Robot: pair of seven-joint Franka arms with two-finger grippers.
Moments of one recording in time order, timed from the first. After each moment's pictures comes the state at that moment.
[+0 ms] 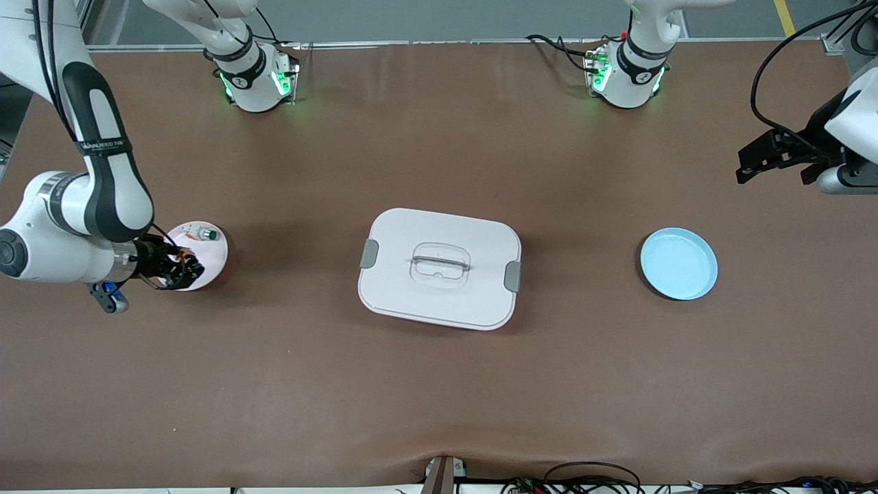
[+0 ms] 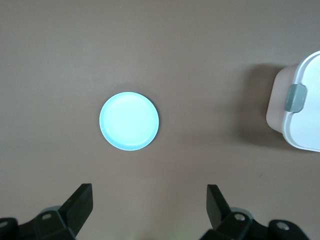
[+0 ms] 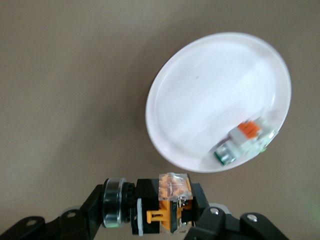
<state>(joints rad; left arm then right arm) -0.02 0.03 -0.07 -1.48 -0.02 1.50 -0.06 -0.08 0.41 -0.01 -1.84 0.18 1.95 0.69</state>
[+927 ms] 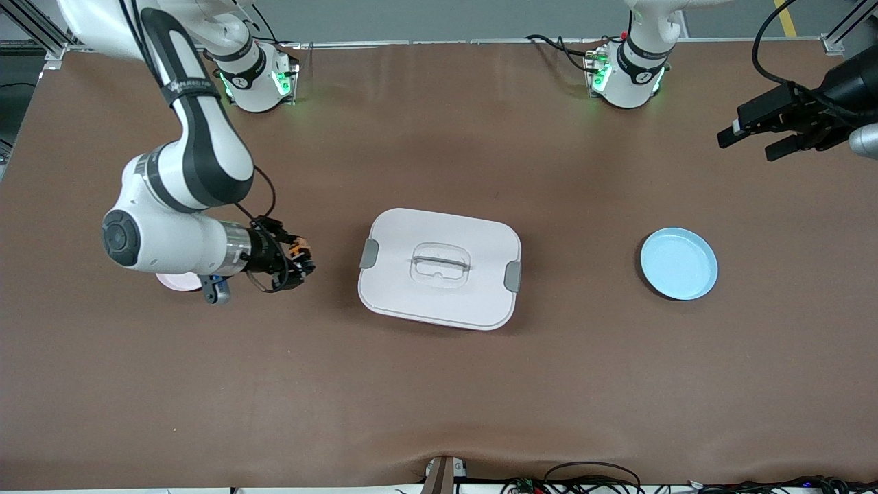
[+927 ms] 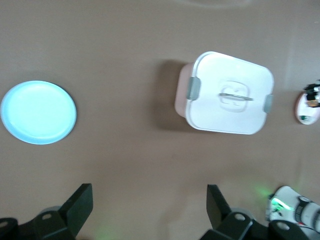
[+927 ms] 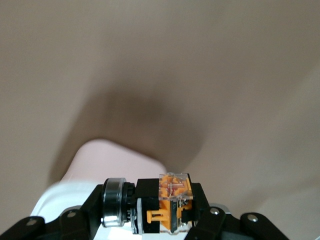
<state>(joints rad) 0.06 0.01 -0.07 -1.42 -0.42 1.40 -0.06 0.28 0.40 0.00 -1.61 0.44 1.86 1.32</state>
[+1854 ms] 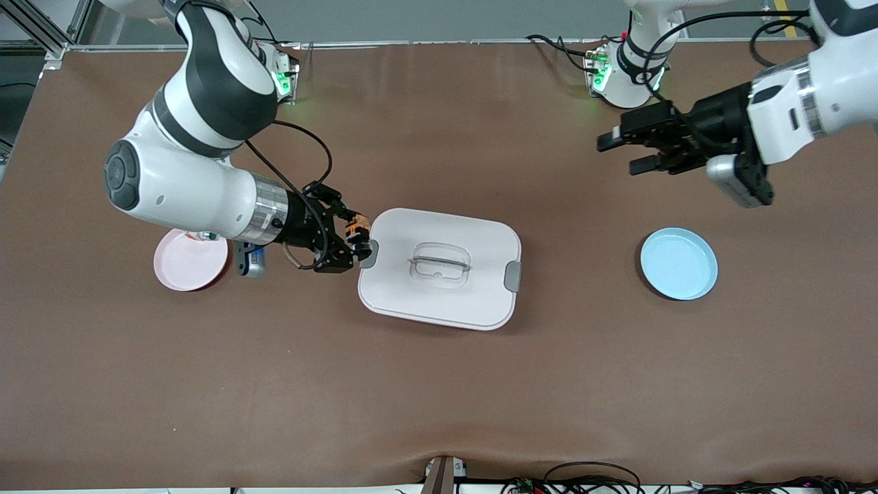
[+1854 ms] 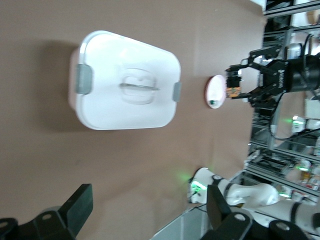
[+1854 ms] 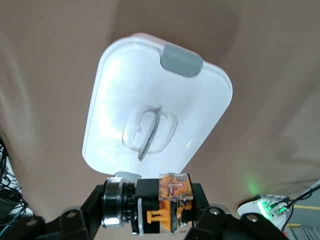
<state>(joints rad) 0.05 0.02 -0.24 -1.65 -0.80 1.67 -0.06 0.41 0.39 -0.01 -1.37 0.58 1.83 1.65</state>
